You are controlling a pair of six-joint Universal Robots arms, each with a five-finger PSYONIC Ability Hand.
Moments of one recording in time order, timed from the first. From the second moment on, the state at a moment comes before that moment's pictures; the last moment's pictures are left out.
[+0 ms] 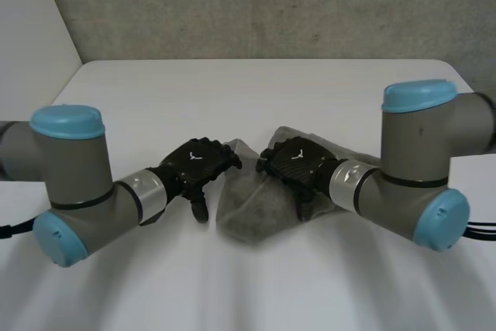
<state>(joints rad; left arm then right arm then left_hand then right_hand) 4.32 -2.17 -1.46 3.18 -1.10 3.51 2.06 -0.90 1.22 0.22 1.16 2.56 0.27 0.26 0.23 0.23 0.06 0.25 0.25 0.22 0.25 0.06</state>
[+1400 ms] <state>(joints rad) 4.15 -2.39 -1.24 3.33 -1.11 3.32 1.81 -1.27 1.61 -0.04 1.24 3.01 0.66 0.66 0.23 0.23 0.48 1.29 1.27 0.22 0.25 1.13</state>
